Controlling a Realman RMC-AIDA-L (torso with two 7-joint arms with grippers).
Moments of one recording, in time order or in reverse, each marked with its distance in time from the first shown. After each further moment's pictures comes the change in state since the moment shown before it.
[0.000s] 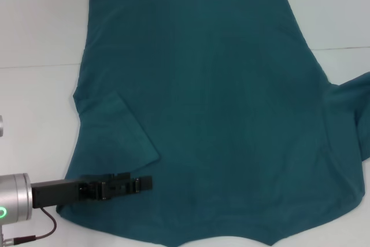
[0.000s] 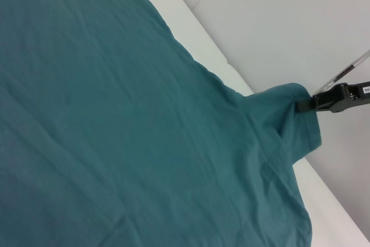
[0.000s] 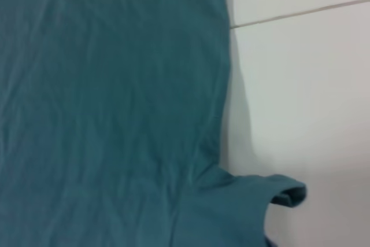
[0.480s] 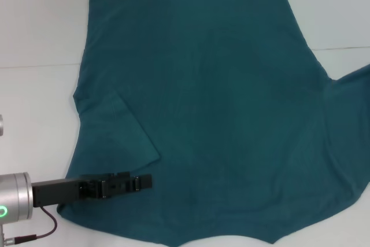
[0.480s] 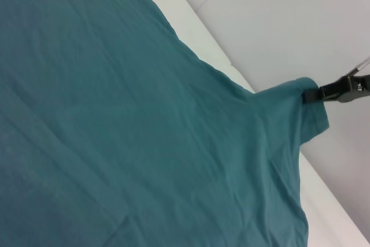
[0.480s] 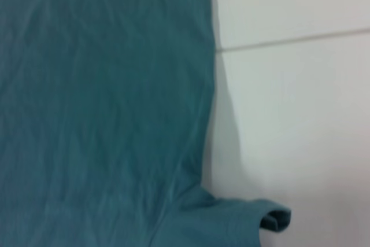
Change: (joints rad) left arm -0.001 -0.001 0.000 0.000 -0.001 -0.007 -0.014; right arm 0.029 0.010 -0.040 -0.059 -0.048 0.011 0.033
